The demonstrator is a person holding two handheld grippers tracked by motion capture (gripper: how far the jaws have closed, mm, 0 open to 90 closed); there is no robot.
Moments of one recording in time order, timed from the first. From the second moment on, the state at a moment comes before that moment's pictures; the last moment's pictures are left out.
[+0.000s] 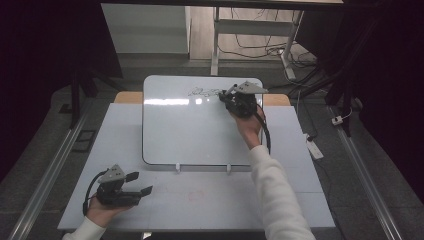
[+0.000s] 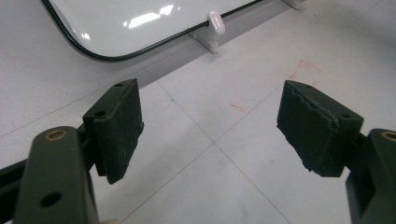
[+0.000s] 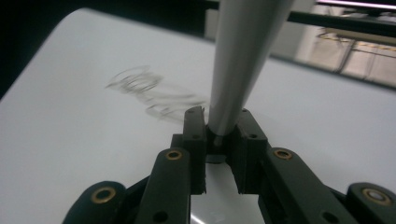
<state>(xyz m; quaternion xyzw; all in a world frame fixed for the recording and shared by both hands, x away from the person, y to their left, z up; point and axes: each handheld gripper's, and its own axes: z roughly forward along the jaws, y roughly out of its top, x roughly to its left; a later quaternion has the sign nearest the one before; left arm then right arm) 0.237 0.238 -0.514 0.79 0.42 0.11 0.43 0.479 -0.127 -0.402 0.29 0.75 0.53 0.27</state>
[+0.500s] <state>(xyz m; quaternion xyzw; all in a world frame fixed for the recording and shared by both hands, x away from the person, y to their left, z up) 0.236 0.237 -0.513 0.79 0.42 0.11 0.44 0.488 -0.125 -0.391 0.31 0.73 0.53 0.29</state>
